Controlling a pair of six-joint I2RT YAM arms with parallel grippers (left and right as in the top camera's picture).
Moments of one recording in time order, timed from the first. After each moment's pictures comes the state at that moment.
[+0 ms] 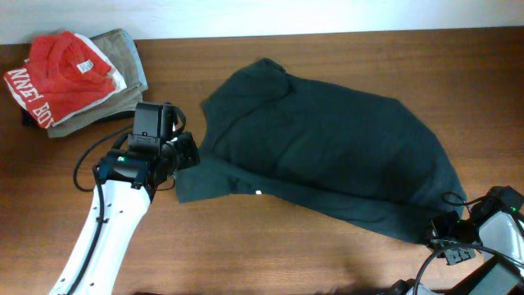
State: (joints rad) left arm -0.18 1.35 1.11 -0.78 0.00 -0.42; right arm -0.80 1.38 0.65 -0.87 -0.15 0.51
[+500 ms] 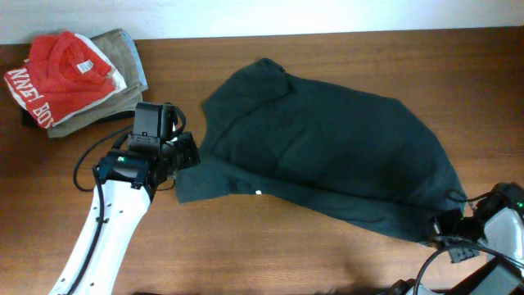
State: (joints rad) left arm -0.18 1.35 1.11 -0.78 0.00 -0.42; right arm -0.80 1.38 0.72 -0.97 -0.15 0.52
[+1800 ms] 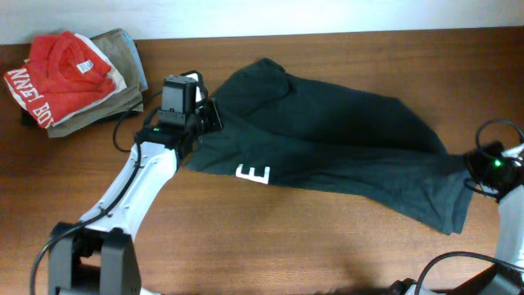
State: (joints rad) left arm -0.23 1.67 1.16 -0.26 0.09 -0.43; right arm -0.67 1.39 0.98 -0.54 -0.28 0.52
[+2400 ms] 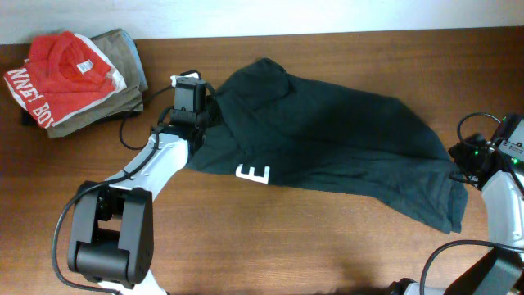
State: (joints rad) left arm -0.23 1.85 1.16 -0.06 -0.10 -0.41; right arm -0.55 1.46 0.98 -0.52 -0.01 0.52
